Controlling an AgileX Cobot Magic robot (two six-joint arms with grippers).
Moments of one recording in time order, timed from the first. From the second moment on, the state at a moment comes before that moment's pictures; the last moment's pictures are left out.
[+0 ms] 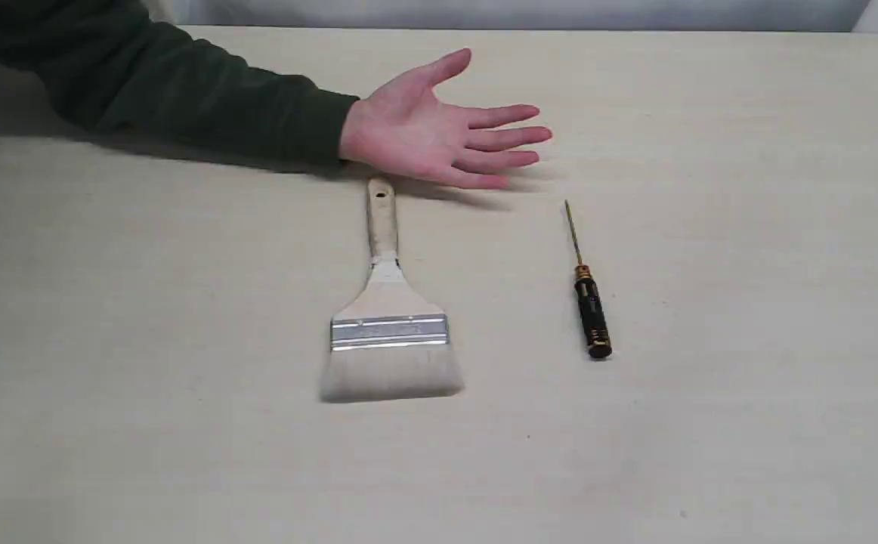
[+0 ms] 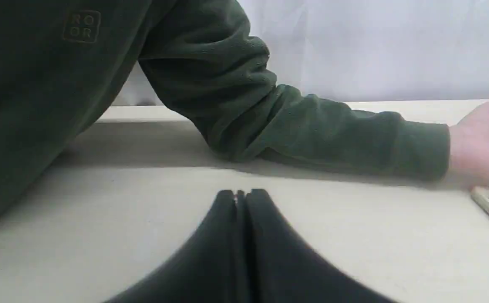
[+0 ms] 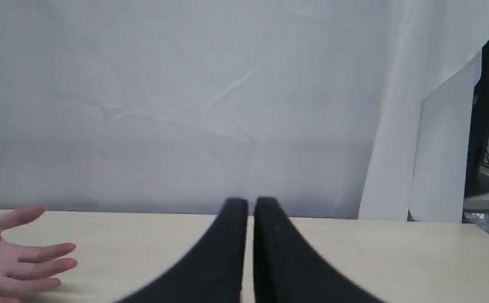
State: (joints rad) left arm 0.01 0.00 0.00 0.07 0.25 -0.07; right arm -0.08 0.01 0.00 0.00 -0.02 -0.01
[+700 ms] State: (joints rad) left arm 0.01 0.00 0.00 0.07 0.25 -0.07; right arm -0.06 0.01 -0.01 0.24 -0.11 0.15
